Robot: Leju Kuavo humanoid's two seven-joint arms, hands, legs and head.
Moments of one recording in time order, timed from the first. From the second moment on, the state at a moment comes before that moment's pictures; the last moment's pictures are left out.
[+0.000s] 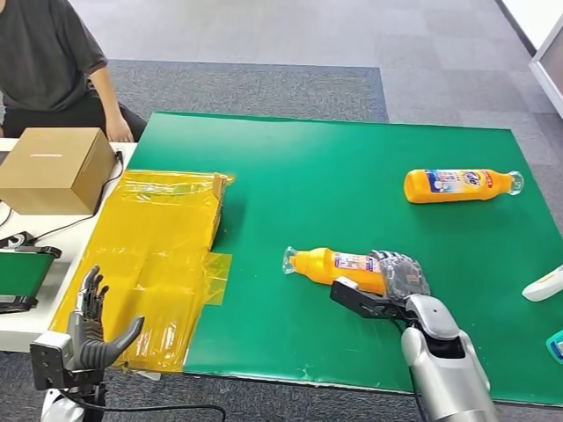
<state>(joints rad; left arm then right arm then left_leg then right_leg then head) 0.14 -0.29 0.37 -1.45 -0.29 -0.32 -0.70 -0.29 0.00 0.16 -1.09 1.43 -0.01 0.03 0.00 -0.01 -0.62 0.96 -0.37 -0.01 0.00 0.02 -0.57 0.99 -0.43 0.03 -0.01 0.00</state>
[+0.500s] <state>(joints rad) 0.13 -0.30 0.34 -1.44 -0.22 -0.54 -0.65 -0.14 0.18 0.17 -1.42 1.05 -0.05 -0.16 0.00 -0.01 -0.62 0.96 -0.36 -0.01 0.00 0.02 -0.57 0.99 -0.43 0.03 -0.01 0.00</state>
